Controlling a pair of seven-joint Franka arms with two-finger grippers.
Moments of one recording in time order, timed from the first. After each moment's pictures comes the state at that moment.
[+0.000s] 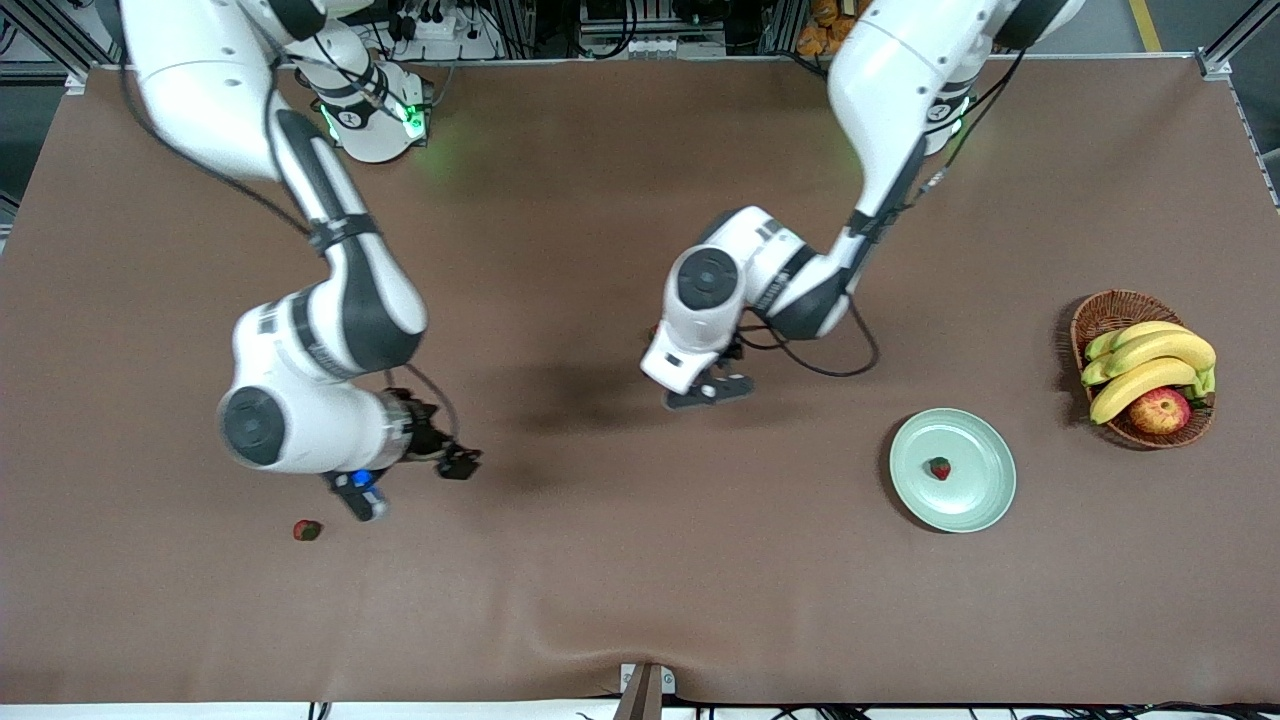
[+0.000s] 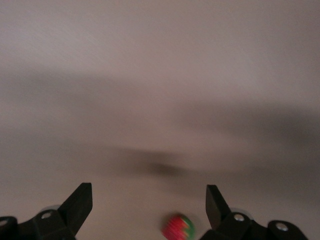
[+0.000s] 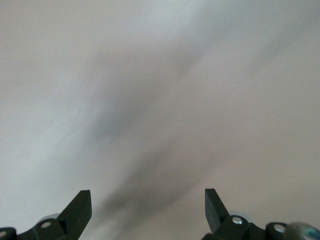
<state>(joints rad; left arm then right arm) -0.62 0.71 -0.18 -1.54 0.09 2.21 -0.94 0.20 0.70 0.05 -1.27 0.23 1.79 0.90</state>
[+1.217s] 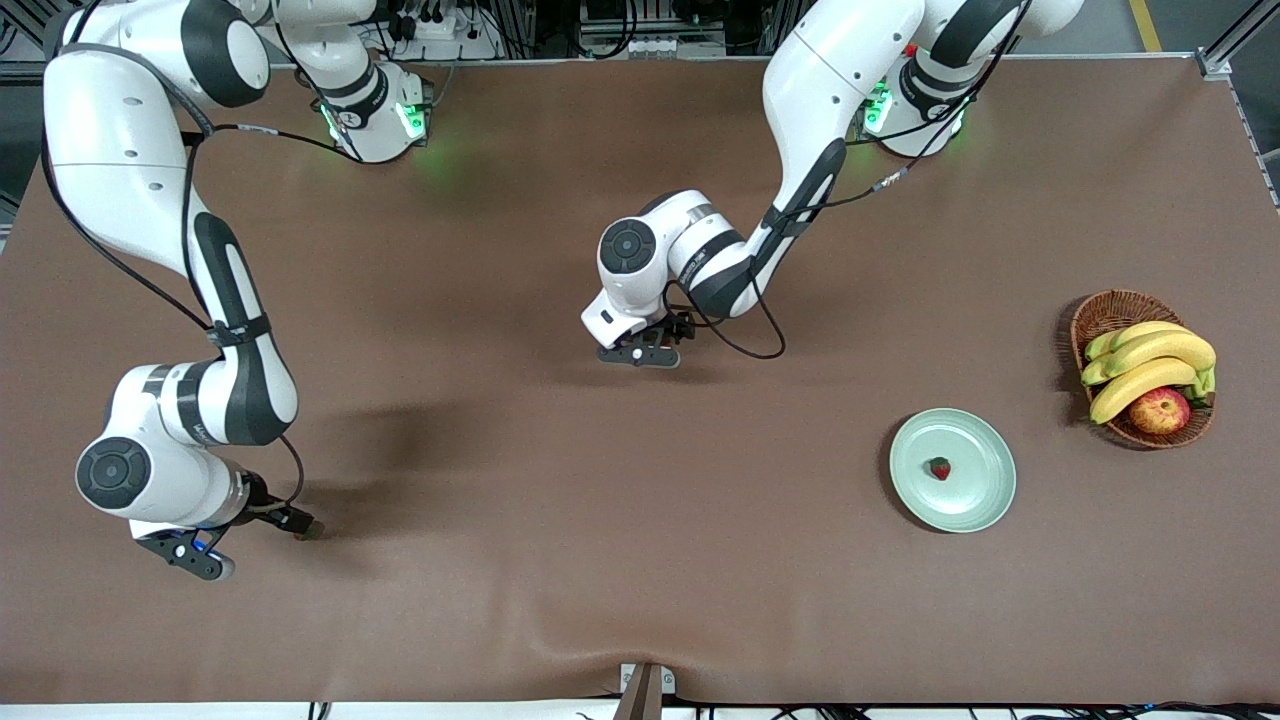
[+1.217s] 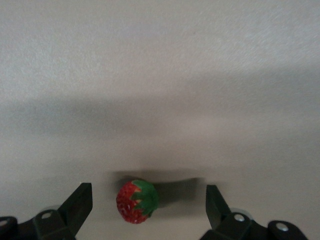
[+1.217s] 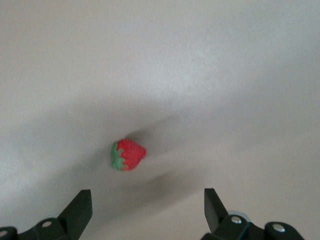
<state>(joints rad) -0.72 0.80 -0.18 -1.54 0.15 2.23 -0.85 -0.05 0.85 0.04 -1.29 -0.14 2.15 0.51</state>
